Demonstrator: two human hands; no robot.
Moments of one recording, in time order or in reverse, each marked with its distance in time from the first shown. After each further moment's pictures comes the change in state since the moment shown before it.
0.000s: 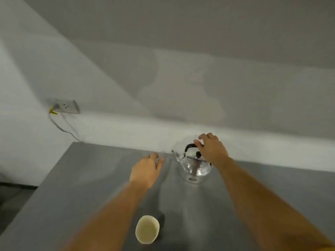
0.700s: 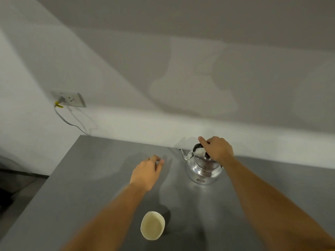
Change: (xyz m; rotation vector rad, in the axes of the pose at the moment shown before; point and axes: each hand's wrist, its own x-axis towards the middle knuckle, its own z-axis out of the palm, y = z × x) left_hand -0.004 -0.034 0.028 -0.121 -0.046 -0.054; right_hand 0.001 0.002 0.022 0.082 -0.088 0.155
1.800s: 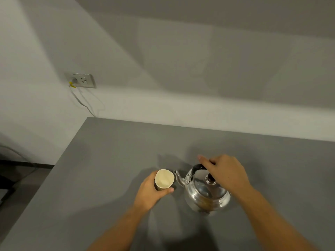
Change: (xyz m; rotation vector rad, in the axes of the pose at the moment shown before) left_hand -0.176 -0.071 0.059 -0.594 -0.126 -0.010; right_hand -0.264 -0.026 -0.021 0.029 0.052 -0.057
